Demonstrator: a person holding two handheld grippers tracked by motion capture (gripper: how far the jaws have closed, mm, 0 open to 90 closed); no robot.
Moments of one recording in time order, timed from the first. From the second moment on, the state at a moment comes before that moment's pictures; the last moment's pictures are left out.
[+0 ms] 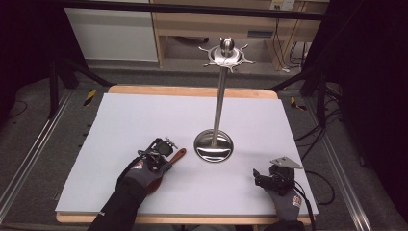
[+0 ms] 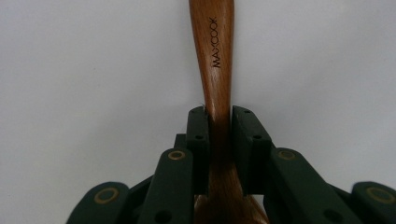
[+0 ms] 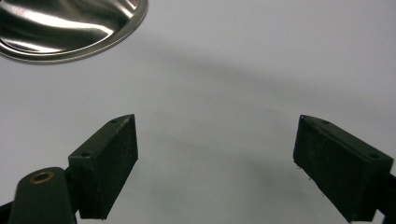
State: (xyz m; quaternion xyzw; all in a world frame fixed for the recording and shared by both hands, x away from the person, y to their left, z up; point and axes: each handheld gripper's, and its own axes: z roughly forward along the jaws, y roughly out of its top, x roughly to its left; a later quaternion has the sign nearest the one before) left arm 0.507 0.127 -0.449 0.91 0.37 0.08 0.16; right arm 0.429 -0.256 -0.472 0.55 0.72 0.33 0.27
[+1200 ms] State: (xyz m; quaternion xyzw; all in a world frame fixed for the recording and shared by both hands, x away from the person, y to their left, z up) left arm 0.494 0.138 -0.428 0.91 0.35 0.09 0.20; right arm 0.429 -0.257 -0.471 0.55 0.72 0.33 0.26
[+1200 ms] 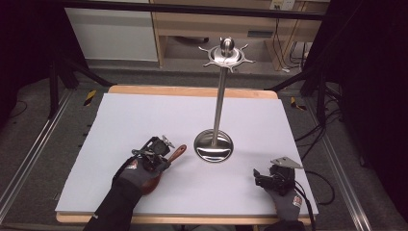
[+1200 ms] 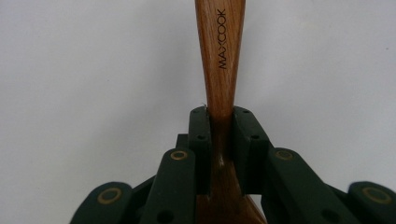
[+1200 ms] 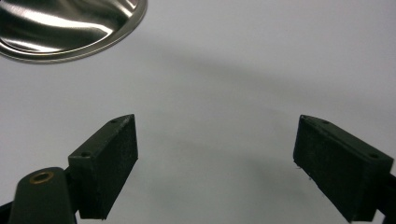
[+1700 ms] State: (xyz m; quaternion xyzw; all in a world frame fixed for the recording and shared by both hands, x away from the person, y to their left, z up) left arm 0.480 0.159 -0.417 0.90 0.35 0.10 0.25; right arm 0.430 -0.257 -0.472 0.55 0.72 0.33 0.26
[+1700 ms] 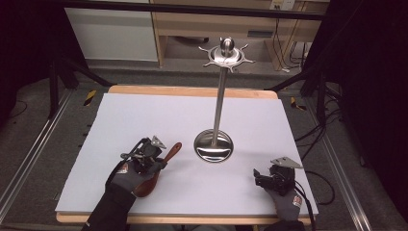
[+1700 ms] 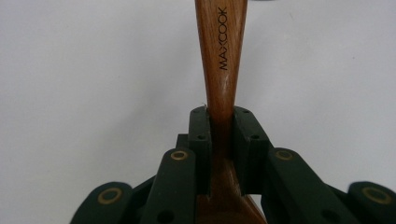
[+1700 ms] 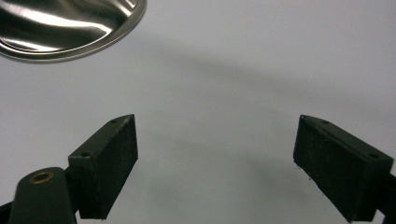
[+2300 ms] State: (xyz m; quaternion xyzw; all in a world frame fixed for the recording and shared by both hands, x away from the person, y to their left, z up) left arm 0.461 0.179 -0.402 0.87 0.36 0.11 0.33; right arm 0.430 -0.257 -0.472 0.55 0.72 0.32 0.27
